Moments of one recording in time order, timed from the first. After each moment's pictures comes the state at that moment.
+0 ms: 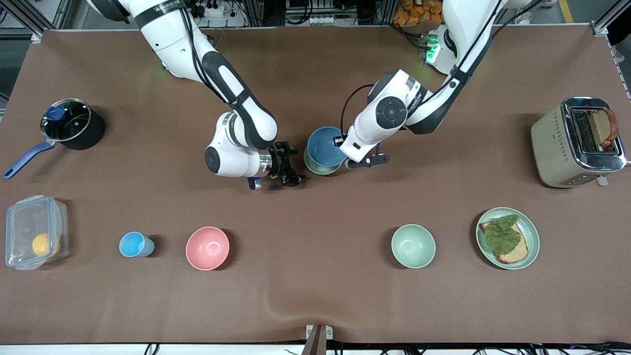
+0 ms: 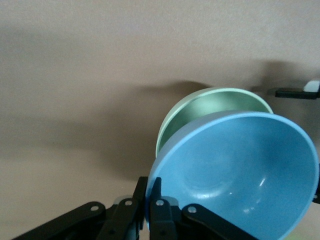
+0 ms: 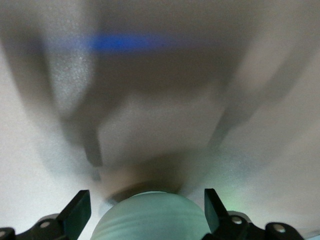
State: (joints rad) left arm -0.29 0.43 -0.45 -1.99 -0.17 2.31 -0.78; right arm 0.54 0.64 0.08 -1.89 1.04 2.37 1.11
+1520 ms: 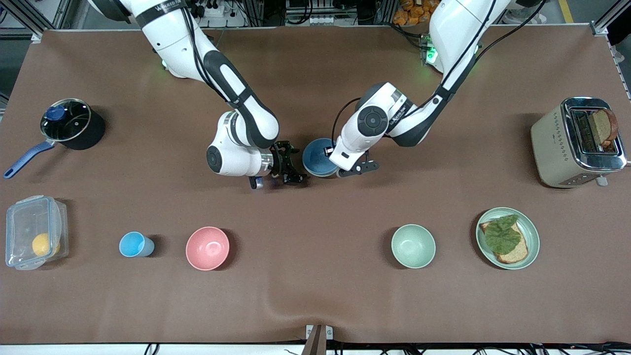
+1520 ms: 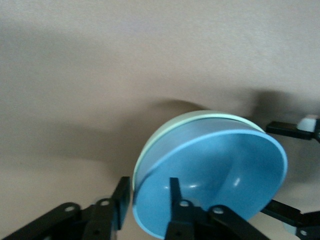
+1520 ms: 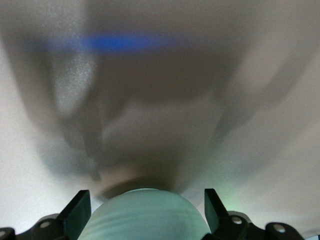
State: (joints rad) left arm -0.33 0.55 -0.45 -1.88 -0.03 2.35 -0.94; right arm 0.54 0.64 0.08 -1.89 1.04 2.37 1.11
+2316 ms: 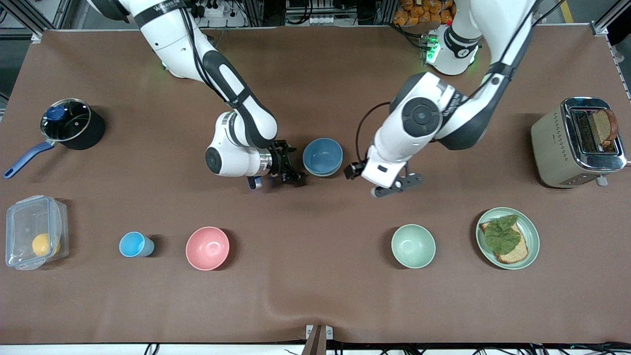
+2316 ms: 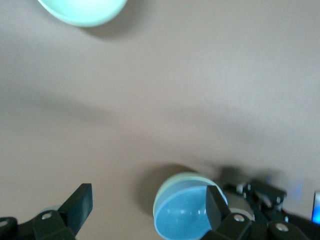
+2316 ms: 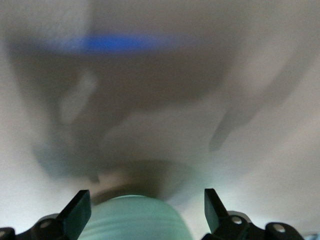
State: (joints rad) left arm -0.18 0.43 -0.44 -1.62 0.05 2.06 -0.95; right arm 0.52 0.63 0.07 -1.89 0.96 2.28 1.09
